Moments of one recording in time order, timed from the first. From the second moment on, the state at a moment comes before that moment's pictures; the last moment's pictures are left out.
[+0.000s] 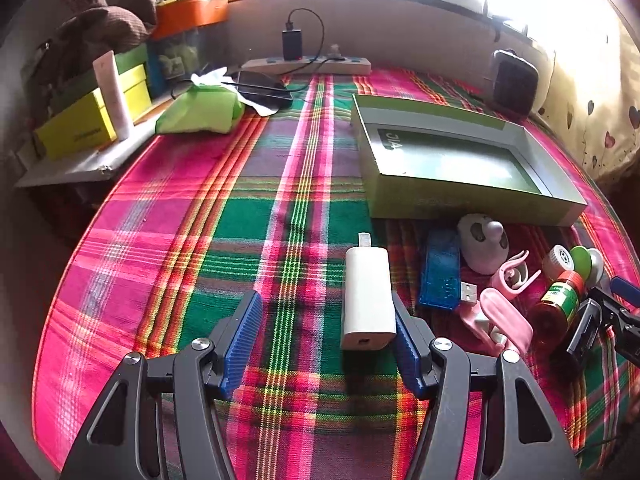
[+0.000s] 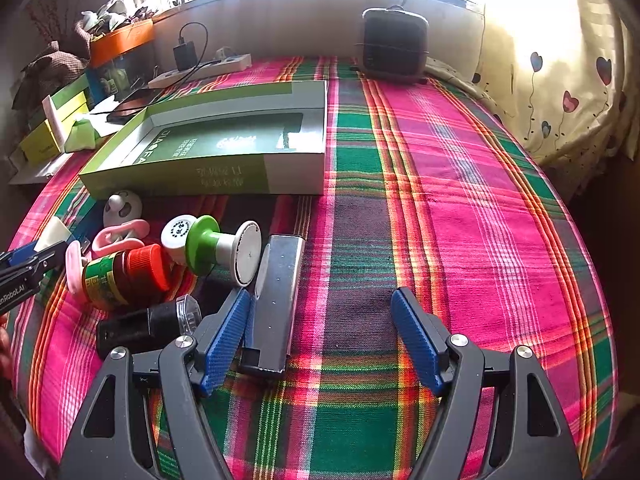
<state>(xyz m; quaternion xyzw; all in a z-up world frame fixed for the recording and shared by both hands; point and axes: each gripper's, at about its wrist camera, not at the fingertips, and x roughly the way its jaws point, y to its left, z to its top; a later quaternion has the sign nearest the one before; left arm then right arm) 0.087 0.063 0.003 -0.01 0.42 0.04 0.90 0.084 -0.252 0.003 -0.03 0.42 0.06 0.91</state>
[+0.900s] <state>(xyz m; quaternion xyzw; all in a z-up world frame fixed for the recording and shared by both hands) 0.095 0.075 0.007 -0.03 0.42 0.04 0.90 0.084 -0.254 0.005 -0.03 0.41 0.08 0.91</state>
